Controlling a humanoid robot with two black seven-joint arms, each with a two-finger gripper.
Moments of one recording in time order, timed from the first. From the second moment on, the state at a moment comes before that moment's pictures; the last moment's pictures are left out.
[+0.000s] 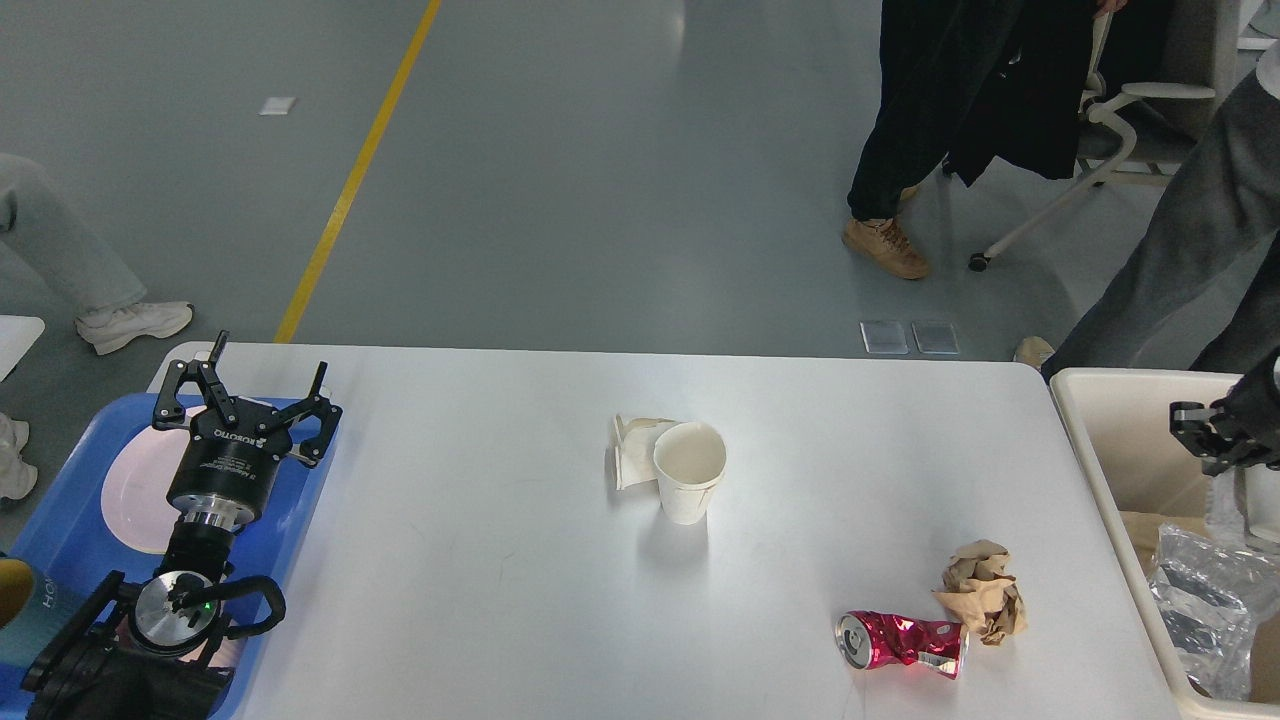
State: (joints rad) left arm -0.35 0.14 -1.51 -0.62 0.18 -0.68 -0.14; right arm 1.49 -0.54 -1.47 0.84 -0.24 0.44 0.07
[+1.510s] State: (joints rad) left arm -0.35 0.14 -1.51 -0.62 0.18 -0.68 -0.14; right arm 0.67 -0.32 -1.40 0.18 -0.22 -0.05 -0.01
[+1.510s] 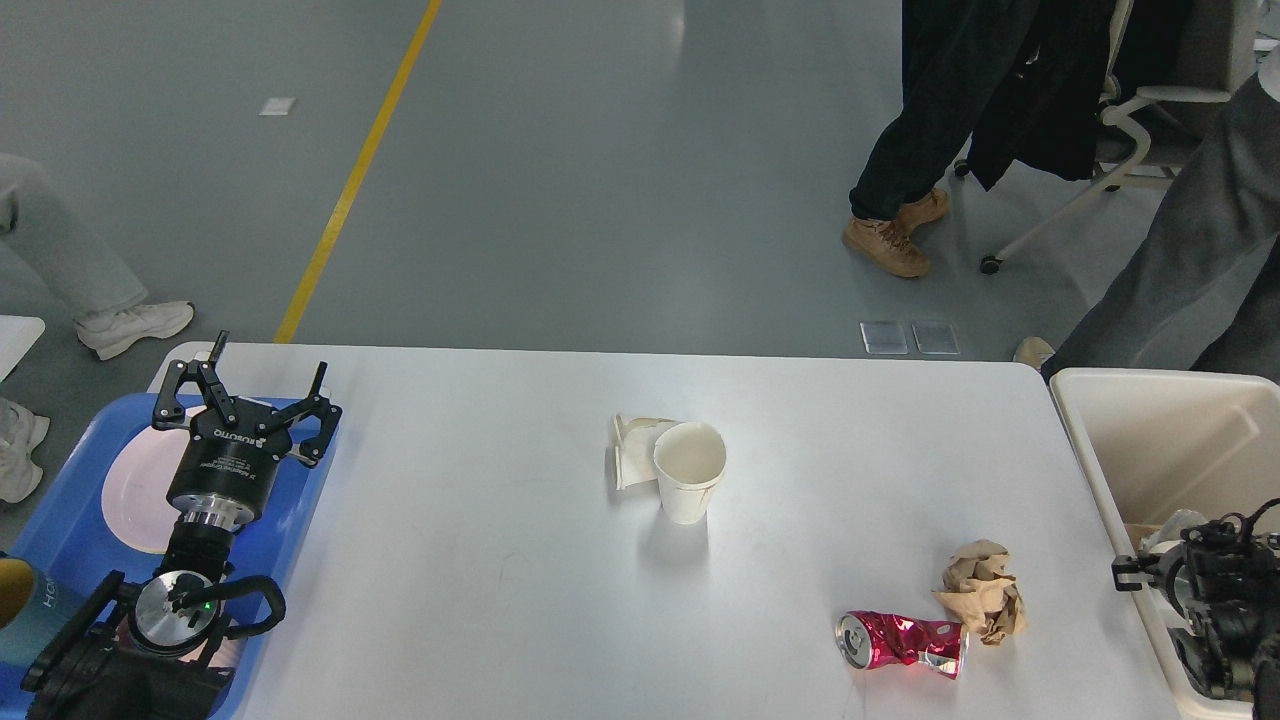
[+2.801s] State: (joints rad) left arm -0.35 0.14 -1.51 -0.62 0.18 -0.68 -0.14; right arm 2.21 -0.27 -1.31 1.41 -0.21 0.70 -0.36
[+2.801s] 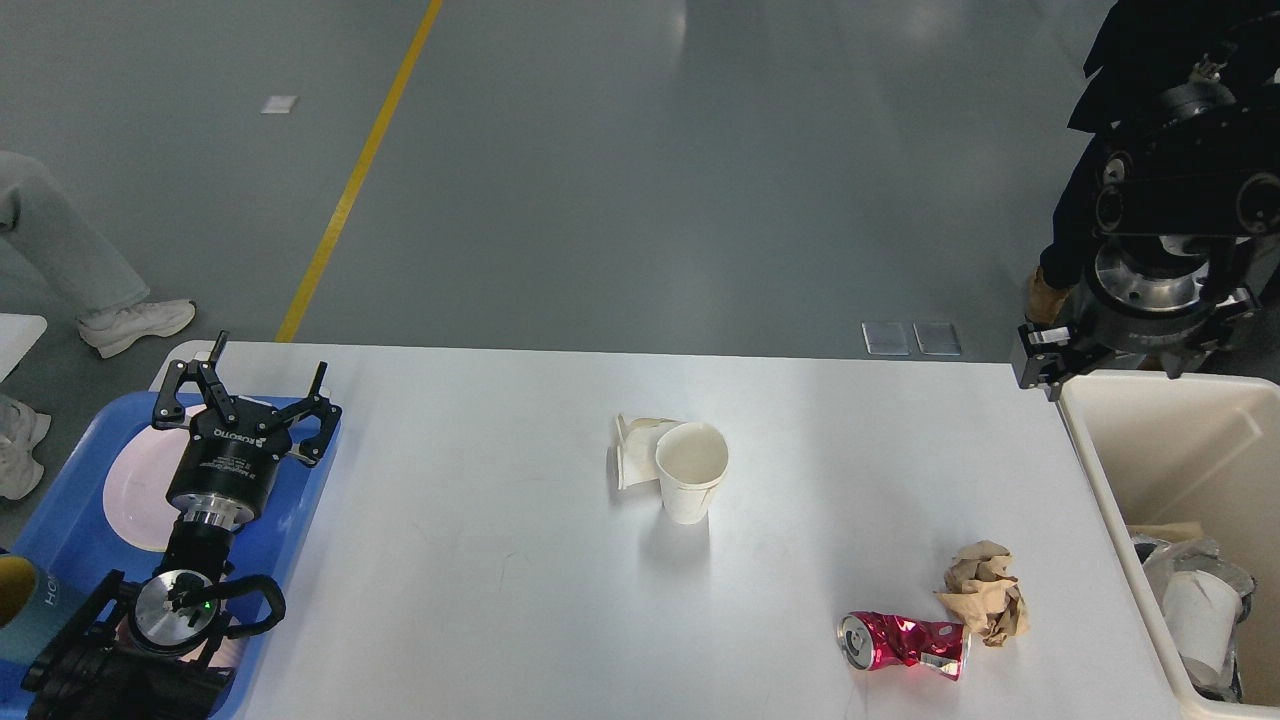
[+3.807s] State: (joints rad) left arm -0.35 0.14 -1.51 -0.62 0.18 -0.68 -0.14; right arm 2.43 -0.21 -1.34 1.62 -0.01 0.62 -0.17
